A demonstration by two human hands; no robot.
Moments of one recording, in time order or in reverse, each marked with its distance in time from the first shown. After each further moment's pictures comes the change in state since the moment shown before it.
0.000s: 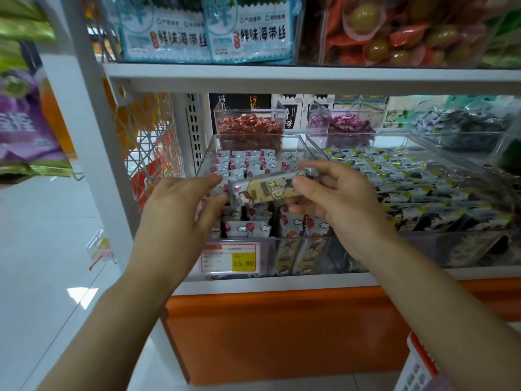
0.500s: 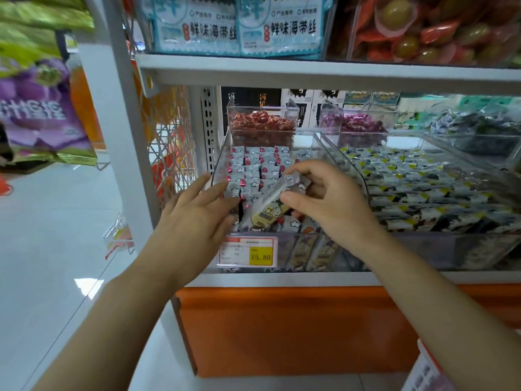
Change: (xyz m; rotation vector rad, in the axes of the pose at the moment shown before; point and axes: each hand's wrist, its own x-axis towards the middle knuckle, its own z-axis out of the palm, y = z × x) left_hand -0.006 -0.025 0.000 0.203 -0.333 0.089; right_hand 0.003 0.008 0.023 -0.575 -0.138 -0.193
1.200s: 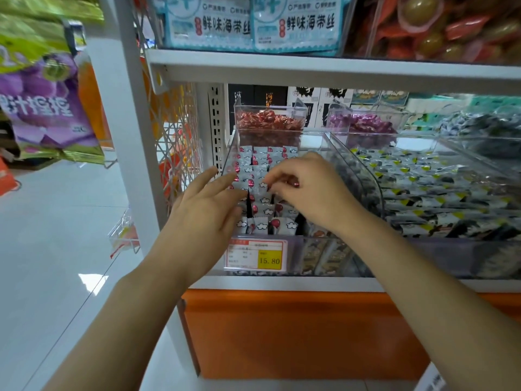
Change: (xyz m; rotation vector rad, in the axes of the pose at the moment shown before) left_hand 0.008 -0.002 0.004 -0.099 0.132 -0.004; right_hand 0.042 -0.002 0.023 -0.454 -0.080 -0.121
